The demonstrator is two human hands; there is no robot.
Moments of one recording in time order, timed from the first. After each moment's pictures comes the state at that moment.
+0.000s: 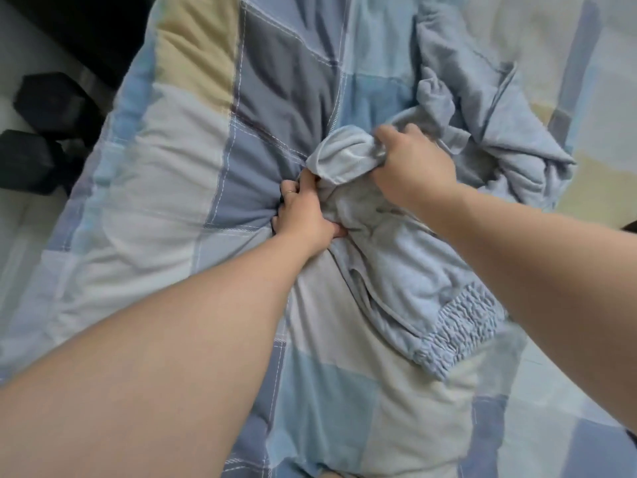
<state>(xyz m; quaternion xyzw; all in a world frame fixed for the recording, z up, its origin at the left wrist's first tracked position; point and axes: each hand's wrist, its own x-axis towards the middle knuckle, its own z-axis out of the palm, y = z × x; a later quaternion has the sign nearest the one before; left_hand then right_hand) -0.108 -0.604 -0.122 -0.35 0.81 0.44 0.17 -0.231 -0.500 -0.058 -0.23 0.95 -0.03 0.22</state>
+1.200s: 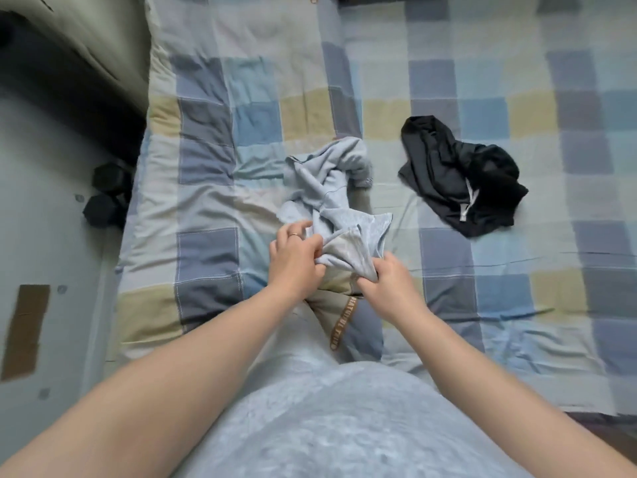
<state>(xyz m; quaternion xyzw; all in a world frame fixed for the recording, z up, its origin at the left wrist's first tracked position) 0.146 -0.344 0.166 -0.09 0.95 0.26 0.15 0.138 -0.162 0.193 -0.01 0.91 -0.28 0.31</state>
